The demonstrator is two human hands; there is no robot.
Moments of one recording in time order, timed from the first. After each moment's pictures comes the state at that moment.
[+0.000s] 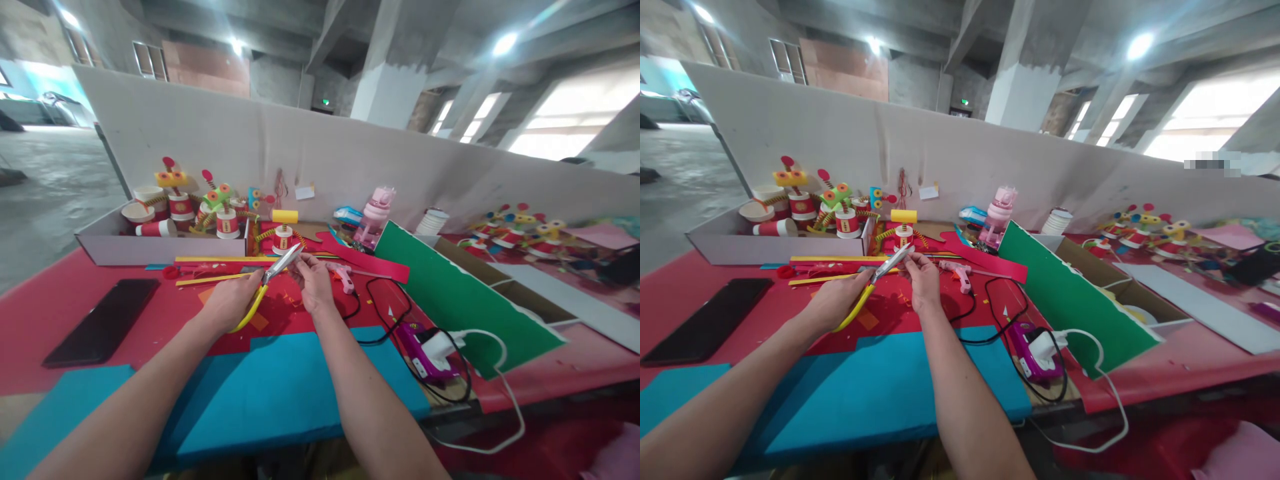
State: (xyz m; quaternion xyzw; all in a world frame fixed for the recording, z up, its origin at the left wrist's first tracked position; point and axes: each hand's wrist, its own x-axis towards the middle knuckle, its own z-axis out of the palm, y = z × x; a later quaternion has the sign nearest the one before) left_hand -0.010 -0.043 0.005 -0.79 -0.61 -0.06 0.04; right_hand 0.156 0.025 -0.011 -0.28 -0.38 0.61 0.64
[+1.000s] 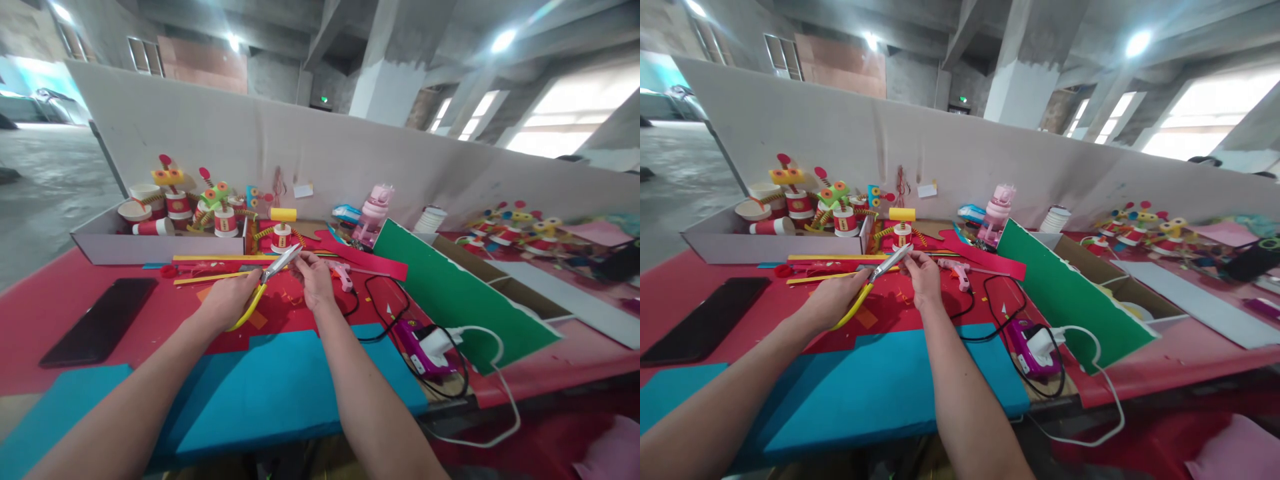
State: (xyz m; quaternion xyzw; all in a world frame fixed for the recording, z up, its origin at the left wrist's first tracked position) left_hand -0.012 -0.043 0.006 -0.80 -0.60 -0.06 0.03; right_hand 0.161 0.028 -0.012 -0.31 -0.41 0.58 0.63
